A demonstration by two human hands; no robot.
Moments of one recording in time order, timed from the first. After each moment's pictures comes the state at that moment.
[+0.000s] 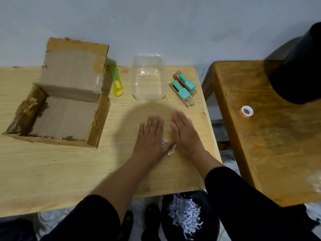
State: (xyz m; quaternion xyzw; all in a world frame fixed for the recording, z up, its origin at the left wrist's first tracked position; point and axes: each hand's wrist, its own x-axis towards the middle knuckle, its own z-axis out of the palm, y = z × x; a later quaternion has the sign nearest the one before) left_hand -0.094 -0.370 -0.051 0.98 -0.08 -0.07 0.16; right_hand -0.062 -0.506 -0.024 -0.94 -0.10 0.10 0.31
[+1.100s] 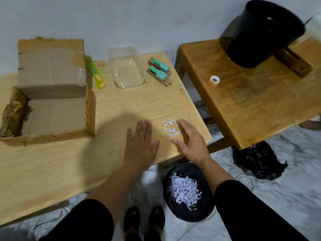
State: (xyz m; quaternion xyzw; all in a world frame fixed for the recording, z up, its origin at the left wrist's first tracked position) left_hand -0.177 -0.348 -0.056 0.98 -0.16 -0.02 0.13; right_hand -0.194 -0.530 -0.013 -0.92 0.05 0.04 0.38
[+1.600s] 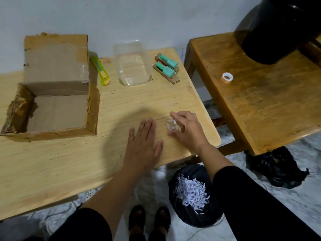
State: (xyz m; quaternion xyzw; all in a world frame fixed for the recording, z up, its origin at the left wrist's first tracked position) left_hand -0.177 -0.347 -0.053 0.98 -0.14 -0.02 0.15; right_hand -0.143 -0.522 -0.022 -0.93 0.00 0.06 0.36
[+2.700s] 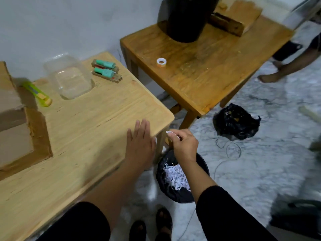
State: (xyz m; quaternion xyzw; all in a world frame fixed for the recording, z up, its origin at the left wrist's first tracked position) left_hand -0.211 -0.424 -0.044 0.94 -0.30 -0.05 0.16; right_hand -0.274 -0.544 -0.026 -0.78 0.37 -0.17 0.47
